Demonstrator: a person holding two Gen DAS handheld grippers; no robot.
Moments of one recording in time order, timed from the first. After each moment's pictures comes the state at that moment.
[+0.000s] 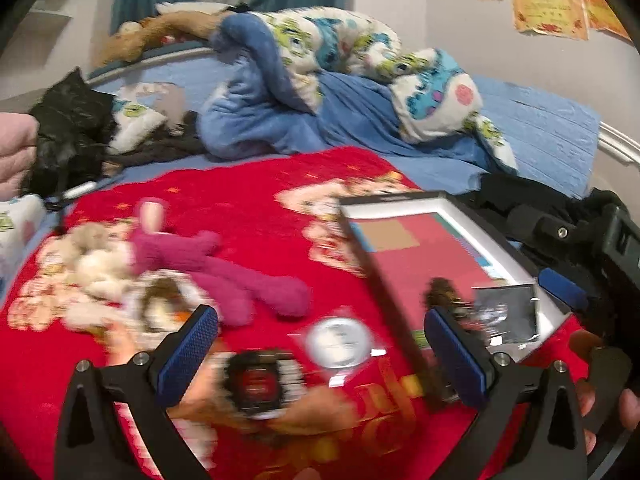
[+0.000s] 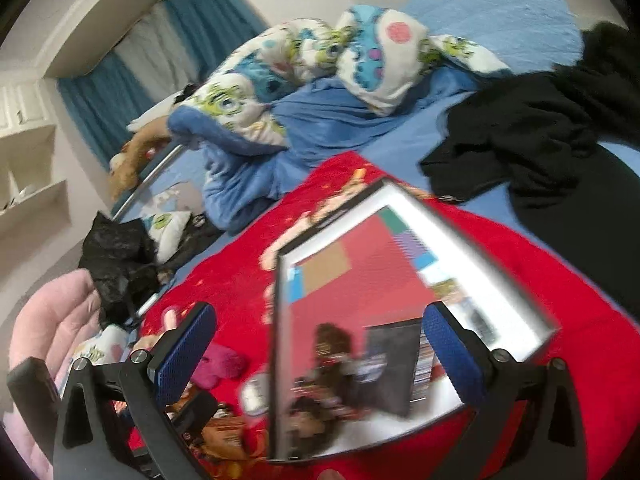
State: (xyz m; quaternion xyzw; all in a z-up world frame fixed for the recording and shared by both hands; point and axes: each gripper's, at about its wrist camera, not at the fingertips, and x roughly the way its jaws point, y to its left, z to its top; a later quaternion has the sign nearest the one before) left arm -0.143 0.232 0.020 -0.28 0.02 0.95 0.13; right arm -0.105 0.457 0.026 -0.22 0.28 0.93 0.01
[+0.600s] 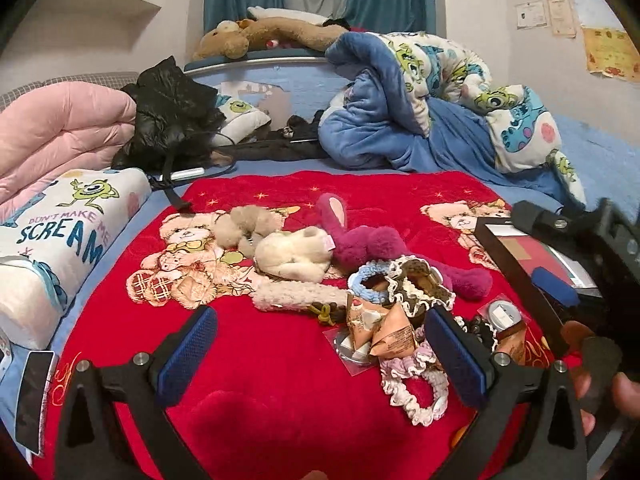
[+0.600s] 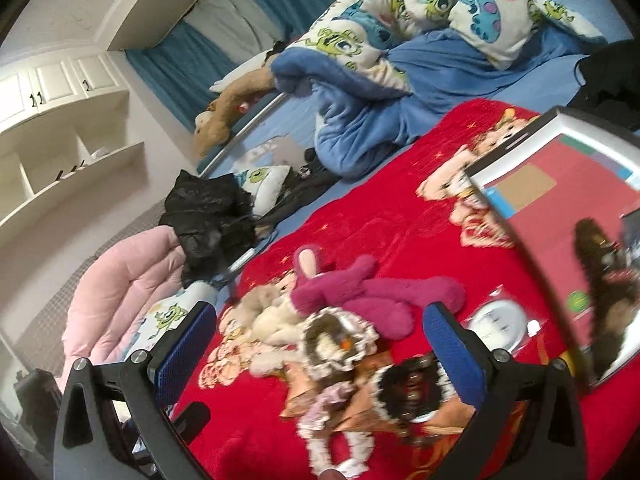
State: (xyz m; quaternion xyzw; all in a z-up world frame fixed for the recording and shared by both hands) left arm -0.099 0.040 0.032 -0.26 -0.01 0.96 0.02; right arm -0.134 0.278 0.027 -0.22 0.30 0.92 -0.14
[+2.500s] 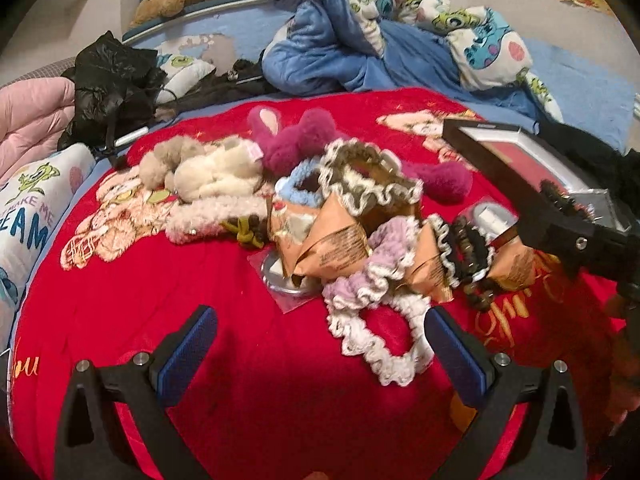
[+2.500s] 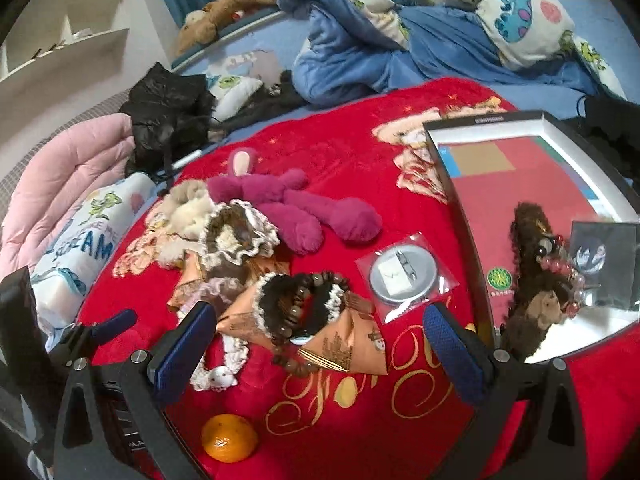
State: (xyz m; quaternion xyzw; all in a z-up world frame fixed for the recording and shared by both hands) left arm -0.128 0.095 -0.044 -0.37 0.05 0.93 0.07; right arm -0.125 0.299 -0.014 -0.36 0.12 0.92 -0.09
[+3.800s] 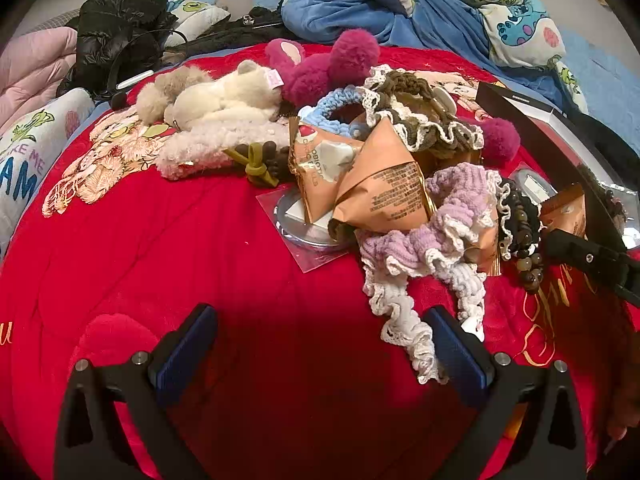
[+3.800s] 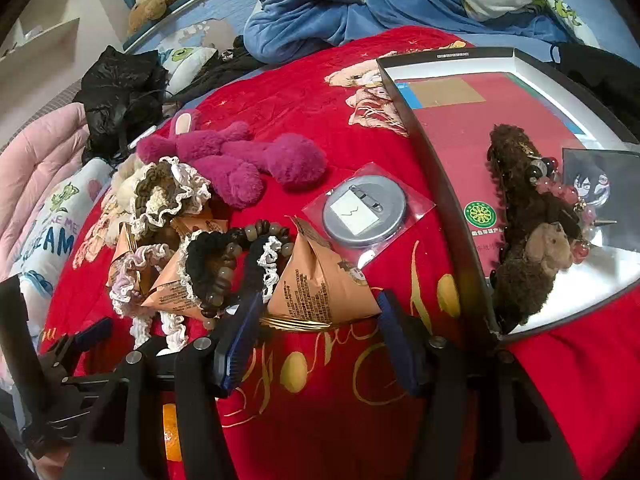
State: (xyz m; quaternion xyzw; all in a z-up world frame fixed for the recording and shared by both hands) left arm -0.152 0.081 -0.078 -0.45 0.01 0.89 0.06; right arm -0.140 0.311 -0.053 -0.43 0.14 0.89 -0.04
